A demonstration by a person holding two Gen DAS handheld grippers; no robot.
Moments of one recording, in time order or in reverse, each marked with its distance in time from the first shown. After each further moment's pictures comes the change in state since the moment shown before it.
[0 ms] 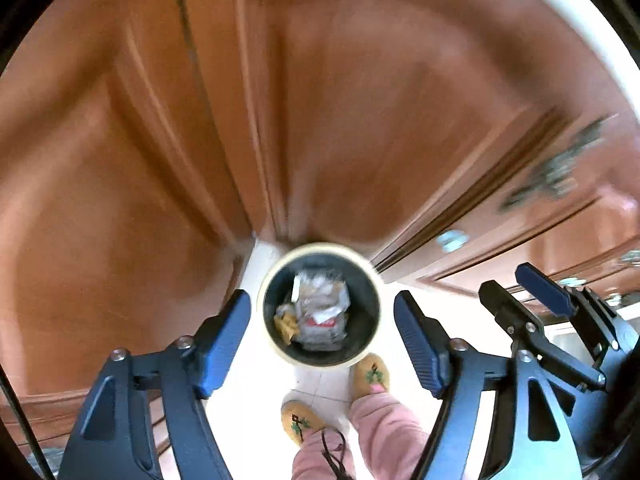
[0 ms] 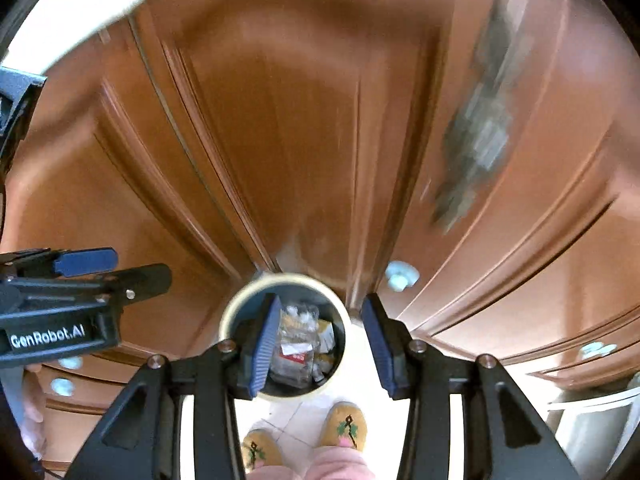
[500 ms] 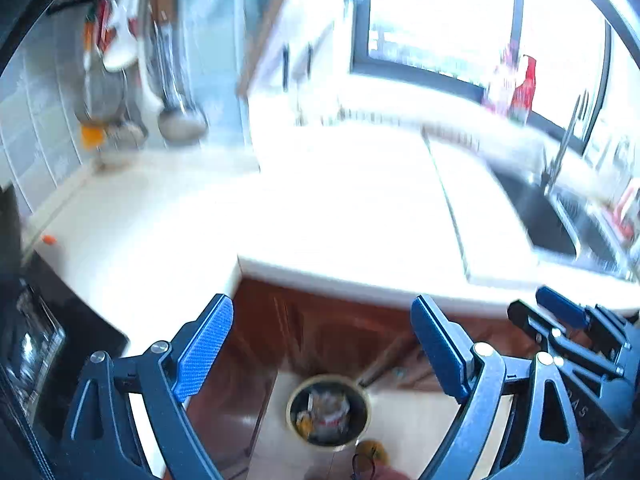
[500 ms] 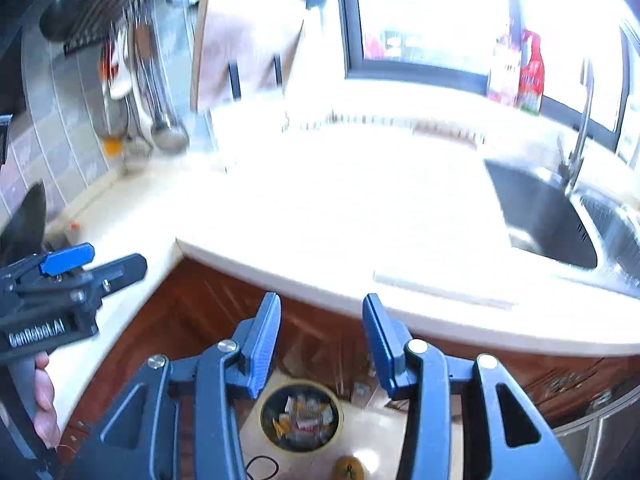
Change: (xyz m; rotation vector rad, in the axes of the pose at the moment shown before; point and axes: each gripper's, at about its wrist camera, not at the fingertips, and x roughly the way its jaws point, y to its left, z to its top) left arm -0.272 -0.024 0.109 0.059 -0.423 0.021; right arm -0.233 0.002 0.134 0.074 -0.289 -0.056
